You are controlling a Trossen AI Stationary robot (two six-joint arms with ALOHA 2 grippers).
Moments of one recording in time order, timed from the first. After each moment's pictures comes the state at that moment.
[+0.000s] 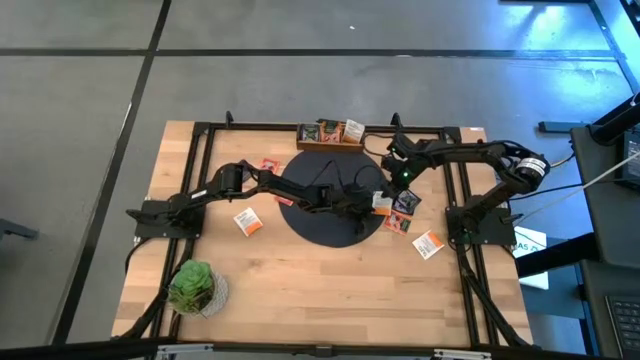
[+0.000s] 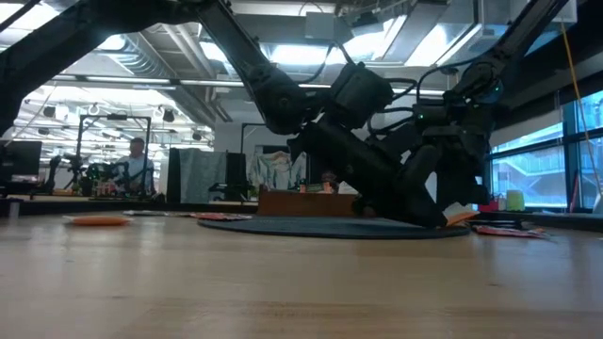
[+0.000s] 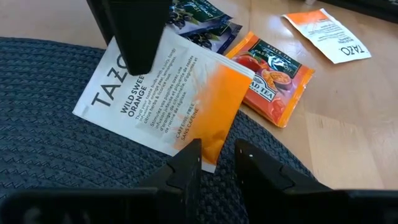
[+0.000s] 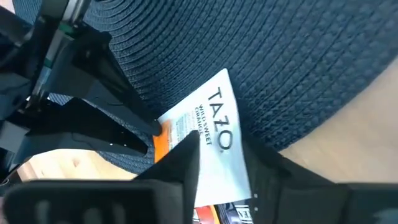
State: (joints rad) left arm 0.08 2.38 1.53 0.28 0.02 -0.22; right arm -0.69 1.54 0.68 -0.47 -0.54 0.18
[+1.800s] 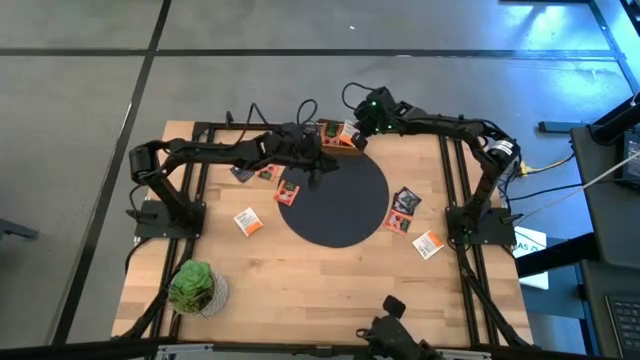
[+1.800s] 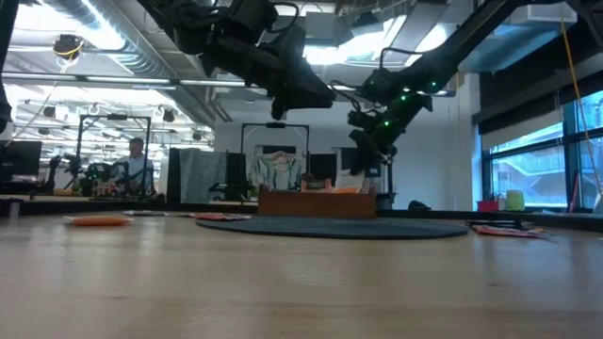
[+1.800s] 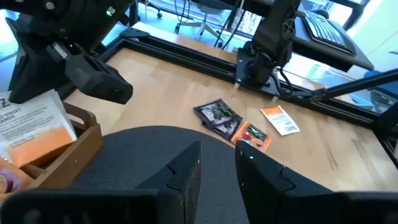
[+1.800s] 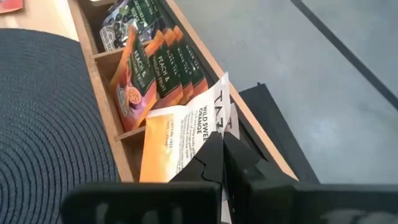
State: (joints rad) left arm 0.36 1.63 1.04 0.23 0.26 -0.18; right arm -0.75 1.81 1.19 -0.18 -0.08 -0.22
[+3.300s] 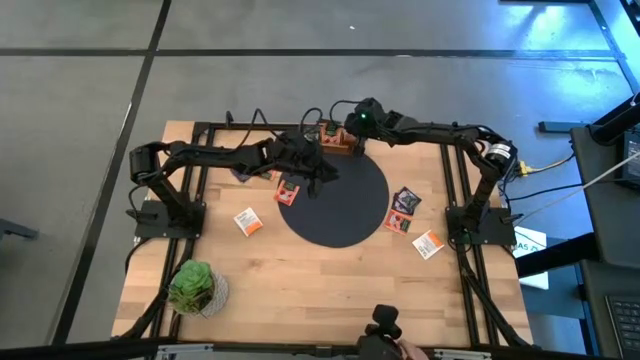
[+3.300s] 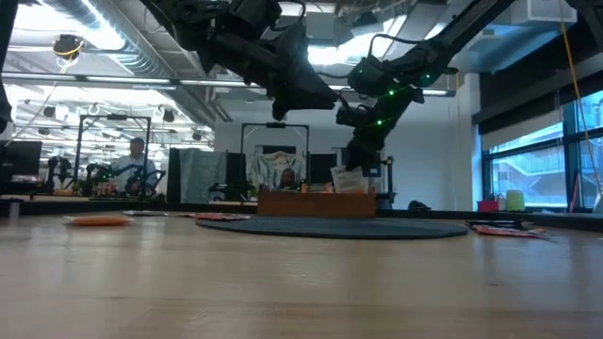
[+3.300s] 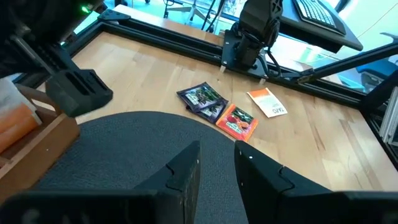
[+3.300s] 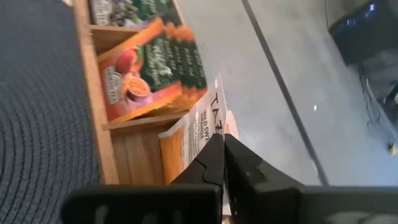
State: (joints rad) left arm 0.31 1.63 1.04 0.18 0.25 -0.17; right arm -0.62 1.80 1.19 -0.15 0.22 -0.47
